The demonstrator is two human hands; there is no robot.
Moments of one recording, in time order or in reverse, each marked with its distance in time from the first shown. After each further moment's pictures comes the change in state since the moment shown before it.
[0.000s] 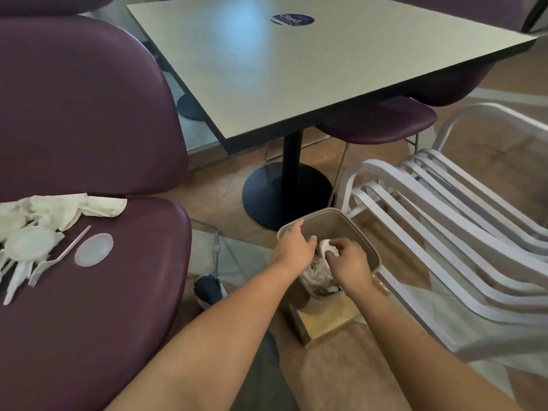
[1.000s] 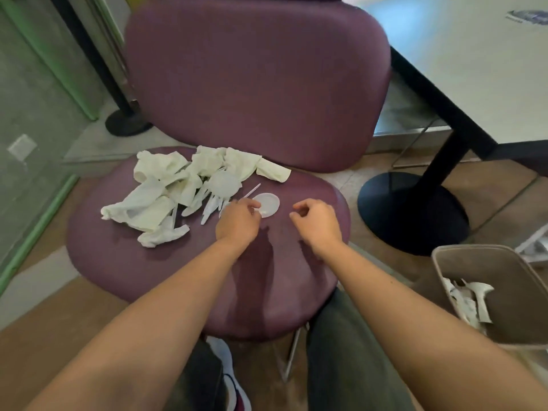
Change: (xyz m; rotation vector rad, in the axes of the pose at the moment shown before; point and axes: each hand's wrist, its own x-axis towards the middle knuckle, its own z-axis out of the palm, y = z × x) left_hand -0.099 -0.220 -0.317 0.135 0.561 -0.334; right_hand -0.103 -0.270 0.206 0.001 -0.354 -0.494
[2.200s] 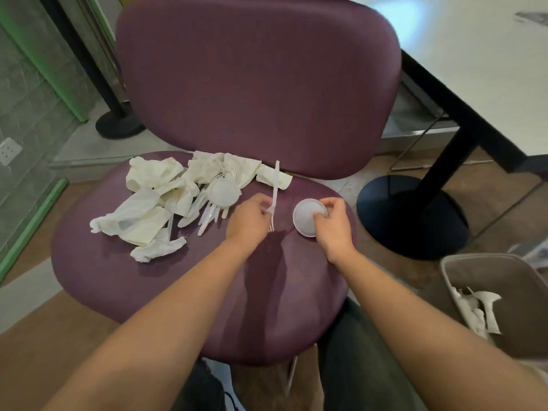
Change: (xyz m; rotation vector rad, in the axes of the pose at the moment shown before) left_hand 0.019 0.017 0.004 -0.101 -0.062 0.131; right_hand 0.012 0.006 -0.007 0.419 0.112 0.215
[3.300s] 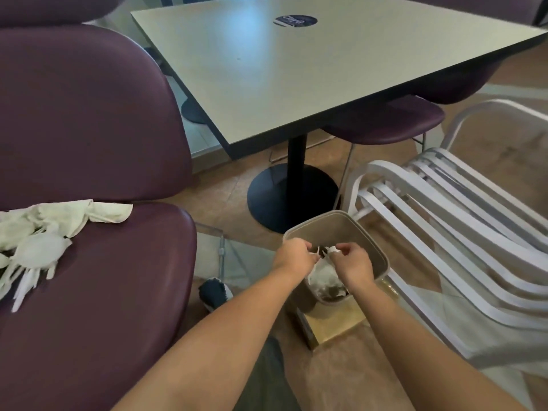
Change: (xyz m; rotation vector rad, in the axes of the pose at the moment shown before) left_hand -0.119 0.213 0.294 0.117 -0.576 0.198; right_hand -0.030 0.173 -0.295 -0.146 0.383 0.390
